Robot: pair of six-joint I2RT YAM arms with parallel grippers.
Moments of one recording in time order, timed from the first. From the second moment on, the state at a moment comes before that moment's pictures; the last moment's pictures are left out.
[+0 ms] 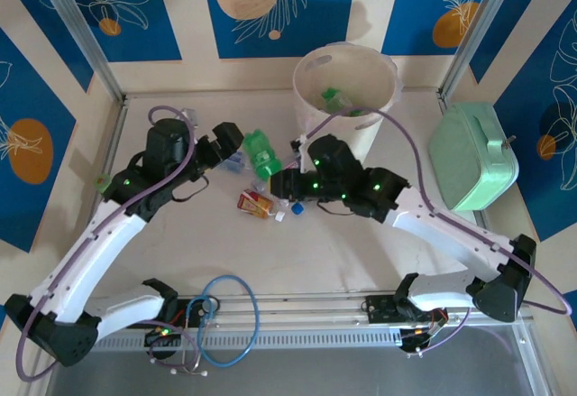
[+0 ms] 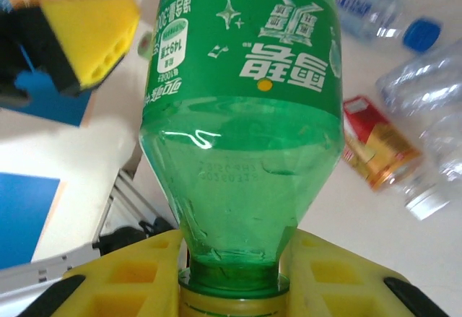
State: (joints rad) left arm -0.52 1.05 1.21 -0.64 -0.01 -0.90; right arm 0.89 1.24 1.25 -0.58 -0.17 0.76
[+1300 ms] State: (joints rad) left arm -0.52 1.03 1.06 -0.73 0.01 -0.74; right arm 0.13 1.49 1.67 -0.69 -0.34 0.60
